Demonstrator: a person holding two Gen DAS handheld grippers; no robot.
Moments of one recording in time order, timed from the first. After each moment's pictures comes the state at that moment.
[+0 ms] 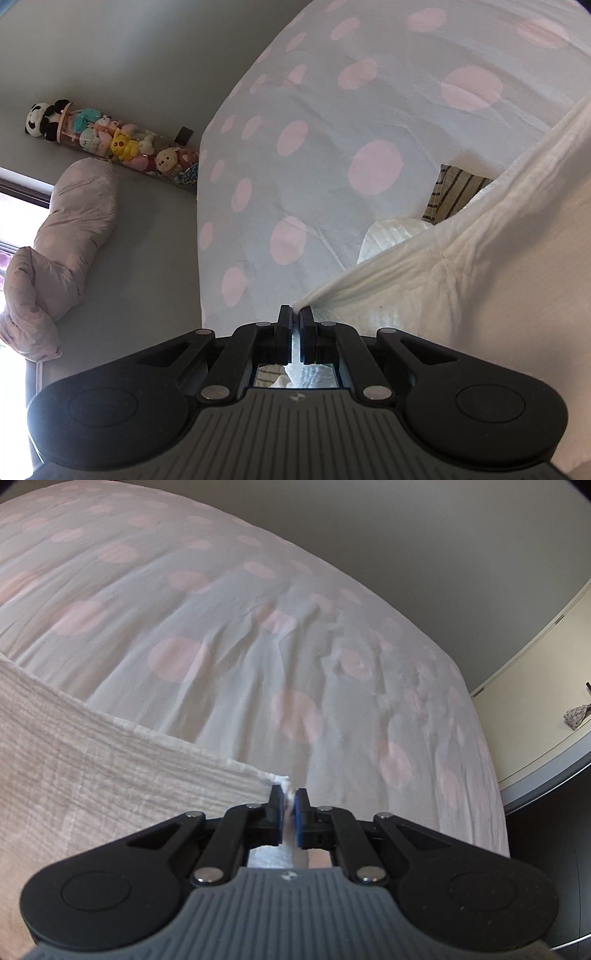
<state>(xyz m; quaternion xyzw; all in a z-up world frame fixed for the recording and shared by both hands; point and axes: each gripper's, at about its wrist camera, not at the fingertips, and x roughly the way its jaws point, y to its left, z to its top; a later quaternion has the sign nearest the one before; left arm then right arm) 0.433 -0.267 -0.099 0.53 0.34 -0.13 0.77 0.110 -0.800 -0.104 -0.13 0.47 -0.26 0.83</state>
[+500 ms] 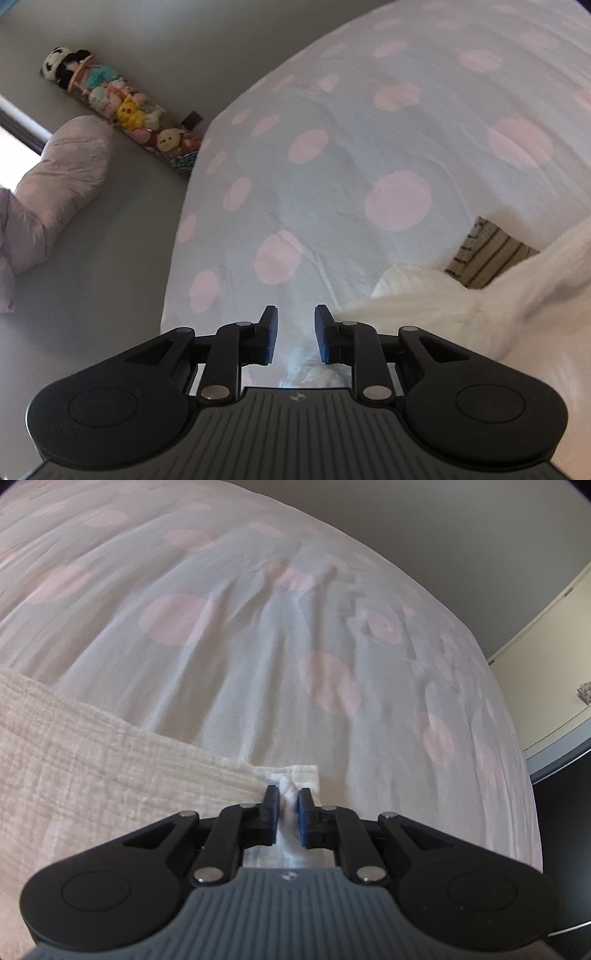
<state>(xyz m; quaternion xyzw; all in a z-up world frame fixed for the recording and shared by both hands) 0.464 -0.244 -0.083 0.40 0.34 -0.13 0.84 0.127 -0.810 -0.144 -0.10 0.49 -0.28 0.82</state>
